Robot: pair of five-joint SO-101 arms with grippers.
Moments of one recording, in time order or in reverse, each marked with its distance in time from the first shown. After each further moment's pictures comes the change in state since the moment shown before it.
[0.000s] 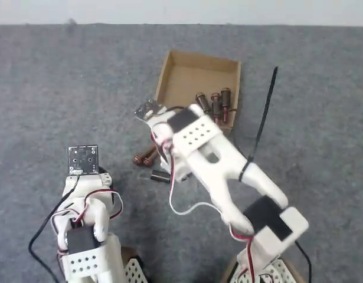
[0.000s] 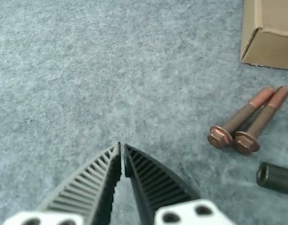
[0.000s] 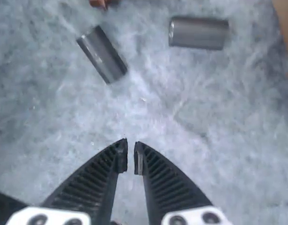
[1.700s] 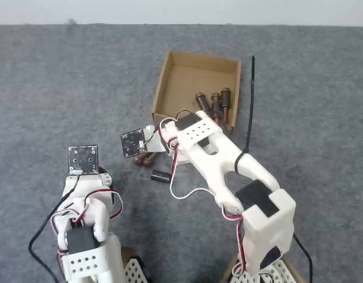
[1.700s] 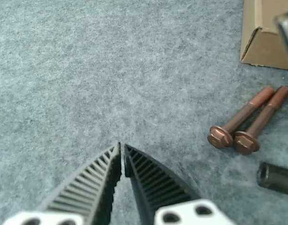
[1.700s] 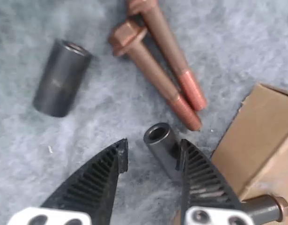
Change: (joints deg) left arm 0.0 0.0 0.0 0.0 0.0; right arm 5.0 12.7 1.8 -28.5 60.7
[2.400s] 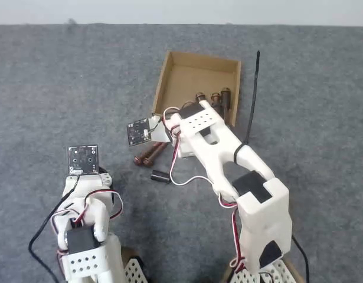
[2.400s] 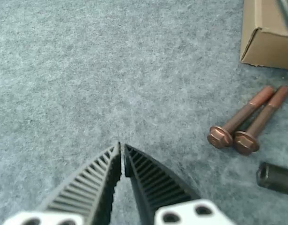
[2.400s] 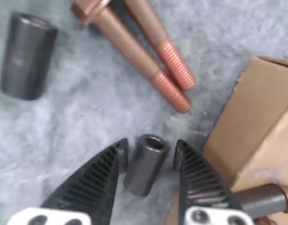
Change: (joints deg) left arm 0.0 0.0 0.0 0.0 0.0; right arm 2.7 5.6 -10.0 7.4 0.1
